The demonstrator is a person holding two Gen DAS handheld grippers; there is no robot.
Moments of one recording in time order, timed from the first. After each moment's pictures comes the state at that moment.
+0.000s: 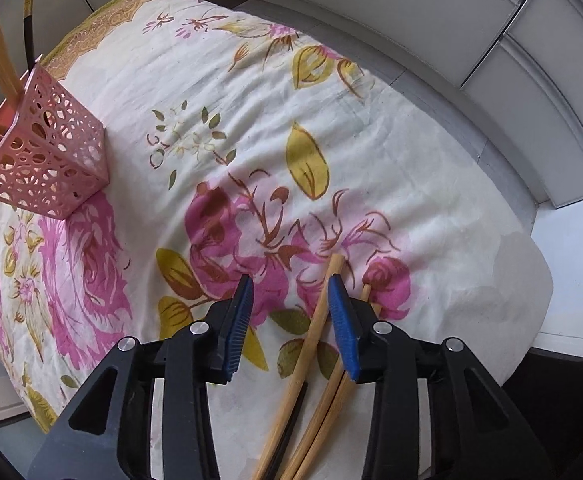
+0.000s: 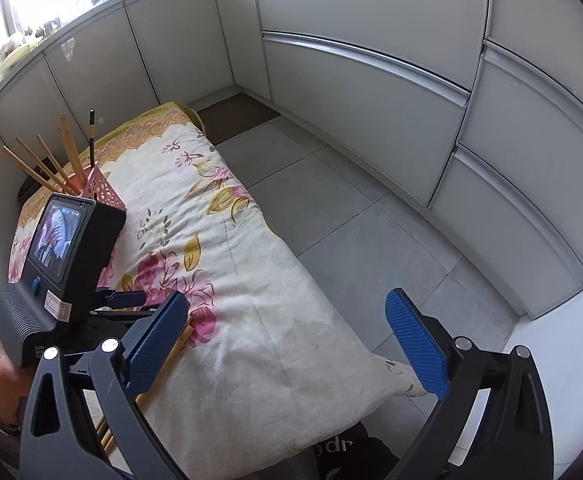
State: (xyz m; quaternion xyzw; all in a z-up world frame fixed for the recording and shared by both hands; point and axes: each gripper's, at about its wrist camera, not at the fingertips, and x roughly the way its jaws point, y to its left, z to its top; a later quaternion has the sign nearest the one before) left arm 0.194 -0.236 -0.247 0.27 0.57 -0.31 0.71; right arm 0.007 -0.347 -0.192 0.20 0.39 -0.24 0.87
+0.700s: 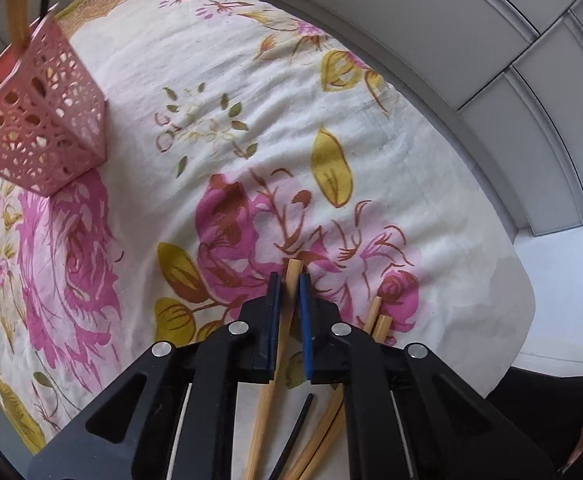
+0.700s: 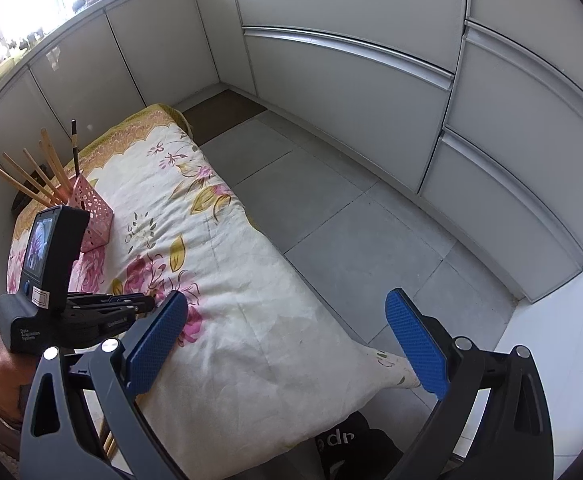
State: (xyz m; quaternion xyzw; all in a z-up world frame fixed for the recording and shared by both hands) left arm 0.220 -0.213 -0.255 0.20 0.60 -0.31 0.71; right arm 0.000 -0.362 -0.197 0.23 0.40 -0.25 0.85
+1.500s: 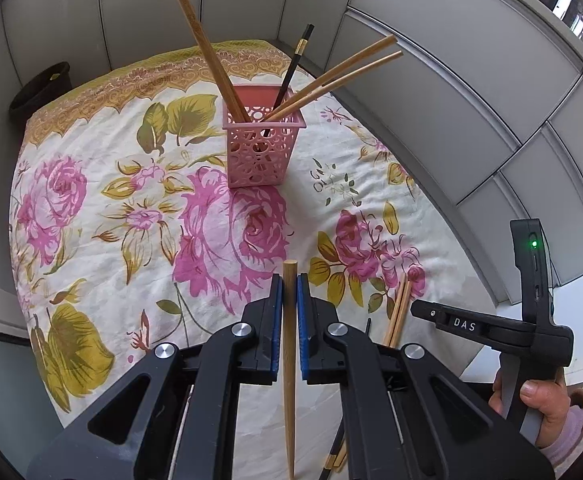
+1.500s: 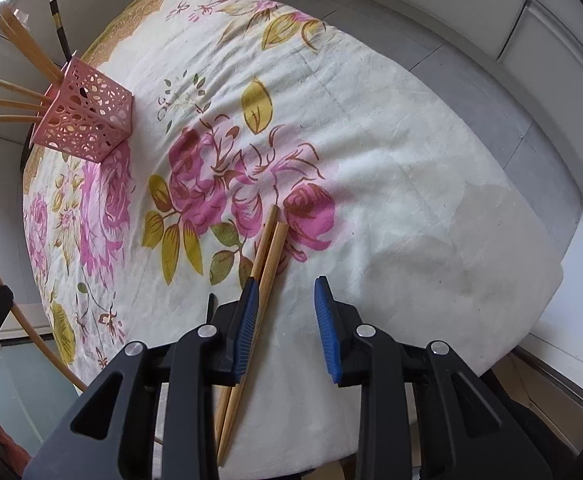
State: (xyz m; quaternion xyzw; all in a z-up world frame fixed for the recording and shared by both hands) left arm 0.205 -0.061 -0.137 0.07 0.51 -0.29 0.81; right arm 0.087 -0.283 -0.278 0.35 0.55 -0.16 0.74
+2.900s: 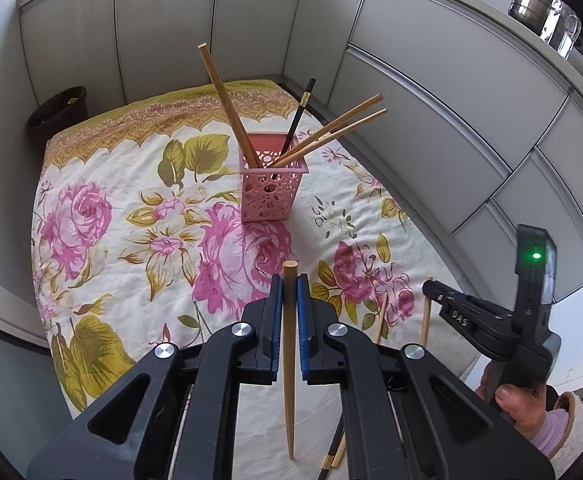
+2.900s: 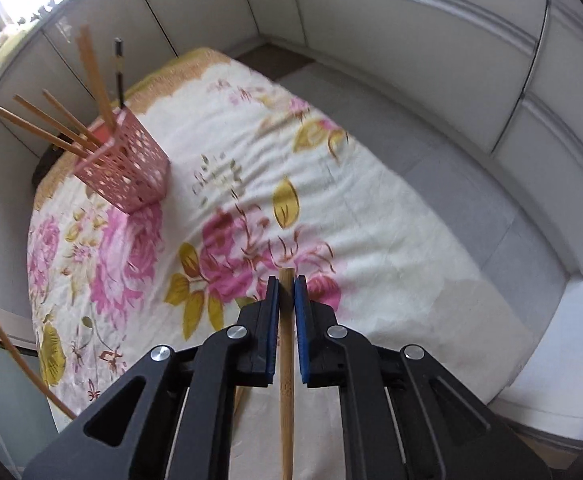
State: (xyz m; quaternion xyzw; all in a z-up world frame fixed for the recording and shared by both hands) left arm 0.186 -0.045 -0.094 0.06 0.45 -0.28 0.84; right arm 0.086 -0.263 -0.224 0.25 0.42 -0.18 0.85
